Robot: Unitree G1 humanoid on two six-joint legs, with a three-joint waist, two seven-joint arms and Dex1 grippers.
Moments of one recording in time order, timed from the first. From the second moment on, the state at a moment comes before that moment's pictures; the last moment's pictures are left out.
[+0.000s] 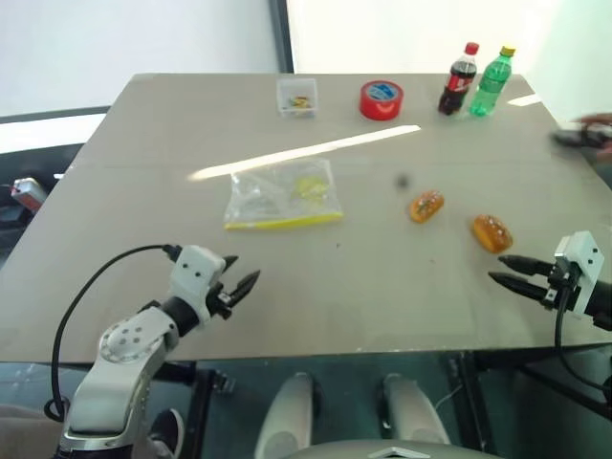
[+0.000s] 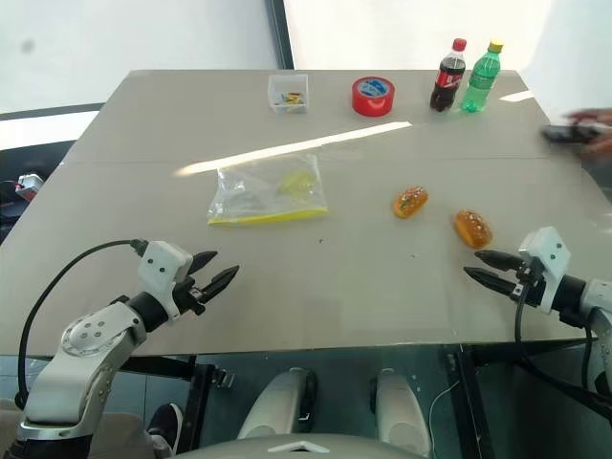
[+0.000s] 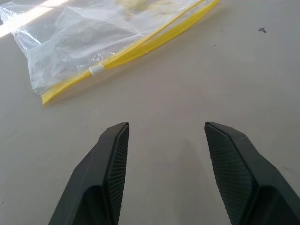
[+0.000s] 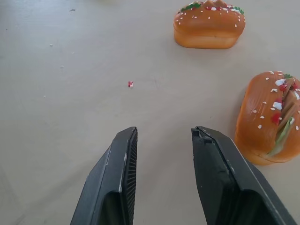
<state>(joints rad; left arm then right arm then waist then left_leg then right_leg) 0.16 0.59 0.20 -0.45 -0.28 0.46 -0.56 0.02 -0.82 -0.30 0.00 0.46 0.23 1.11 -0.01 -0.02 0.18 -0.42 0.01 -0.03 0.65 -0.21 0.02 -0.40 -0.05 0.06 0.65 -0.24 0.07</state>
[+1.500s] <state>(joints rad) -0.36 0.63 0.27 0.09 -0.37 0.62 -0.52 -0.16 -0.75 -0.16 -0.29 0.50 0.38 0.97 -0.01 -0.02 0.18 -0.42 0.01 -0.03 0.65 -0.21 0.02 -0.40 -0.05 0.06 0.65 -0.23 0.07</state>
